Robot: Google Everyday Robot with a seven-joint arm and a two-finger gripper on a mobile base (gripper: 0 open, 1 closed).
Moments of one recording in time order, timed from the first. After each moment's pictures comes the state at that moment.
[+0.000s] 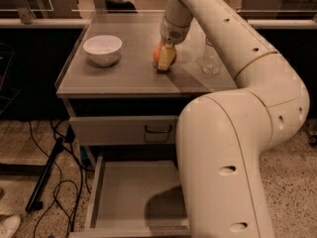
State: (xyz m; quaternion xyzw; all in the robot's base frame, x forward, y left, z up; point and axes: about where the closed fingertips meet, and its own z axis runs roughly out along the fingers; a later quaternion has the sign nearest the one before) arm 0.768 -0.029 0.843 -0.69 0.70 0.01 0.17
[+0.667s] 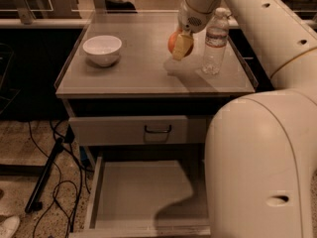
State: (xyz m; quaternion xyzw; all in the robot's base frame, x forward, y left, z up) arm 0.739 -0.073 0.897 -0.65 0.73 0.00 0.20
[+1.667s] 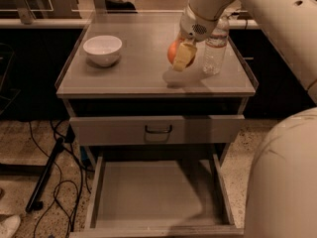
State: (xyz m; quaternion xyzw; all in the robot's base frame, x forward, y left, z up) arm 0.676 -0.073 0.902 -0.66 0.72 0.03 0.20
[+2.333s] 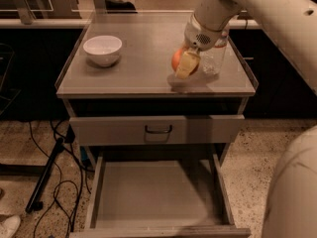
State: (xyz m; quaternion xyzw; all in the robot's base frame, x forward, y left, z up) arm 0.665 -0.083 0.884 -0.64 0.74 0.04 0.20
